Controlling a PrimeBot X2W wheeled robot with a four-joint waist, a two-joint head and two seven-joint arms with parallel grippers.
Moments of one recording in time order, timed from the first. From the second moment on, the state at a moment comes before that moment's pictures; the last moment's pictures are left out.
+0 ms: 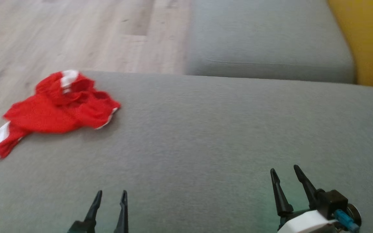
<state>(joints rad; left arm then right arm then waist) 0.15 0.08 -0.22 0.28 -0.20 0.00 -0.19 0.08 -0.04 0.13 0.34 0.10 0.12 -0.25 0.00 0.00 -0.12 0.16</state>
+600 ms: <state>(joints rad) 0.13 0.12 -0.17 0.21 -0.22 0.04 -0.20 0.04 -0.04 0.19 0.33 0.13 0.12 -0.25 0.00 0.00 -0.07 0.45</state>
